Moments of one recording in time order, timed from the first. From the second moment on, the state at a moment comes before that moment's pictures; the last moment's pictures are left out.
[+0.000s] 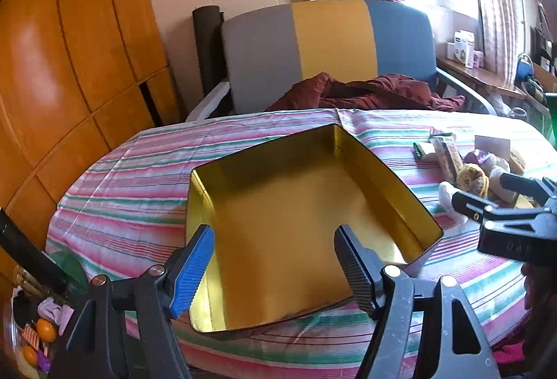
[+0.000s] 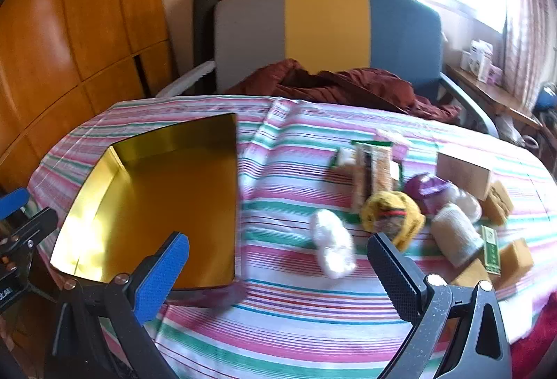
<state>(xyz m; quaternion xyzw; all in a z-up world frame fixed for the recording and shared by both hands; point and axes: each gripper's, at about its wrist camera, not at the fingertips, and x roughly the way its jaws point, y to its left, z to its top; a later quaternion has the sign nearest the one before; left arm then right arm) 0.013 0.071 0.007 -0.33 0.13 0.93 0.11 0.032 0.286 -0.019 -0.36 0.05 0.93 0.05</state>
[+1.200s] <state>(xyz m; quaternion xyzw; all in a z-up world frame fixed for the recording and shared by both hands) -0.041 0.317 -0.065 -0.43 0.28 0.77 0.38 0.168 0.509 -0.018 -0.48 0.14 0.84 0.20</state>
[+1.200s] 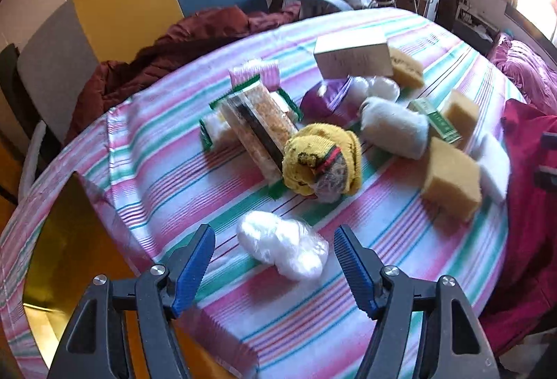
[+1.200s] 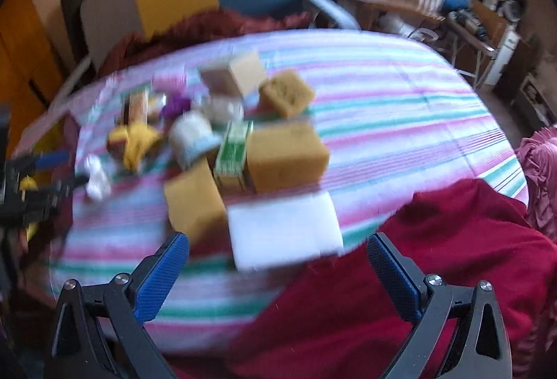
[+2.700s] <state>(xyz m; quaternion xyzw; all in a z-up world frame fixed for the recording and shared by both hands) -0.029 0.230 -0.010 -0.42 0.09 0.79 0.43 0.158 0.511 0.026 -0.46 0.12 0.86 0.17</state>
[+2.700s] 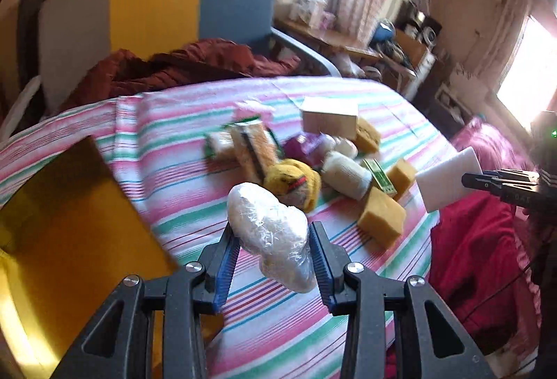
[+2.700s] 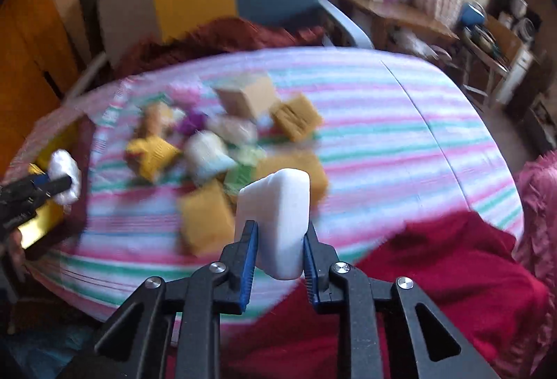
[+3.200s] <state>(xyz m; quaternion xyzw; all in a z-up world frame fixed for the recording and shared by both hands) -0.053 0.028 -0.024 -0.43 0.03 0.89 0.18 -0.004 0.289 0.025 -0.44 0.16 0.86 -0.20</state>
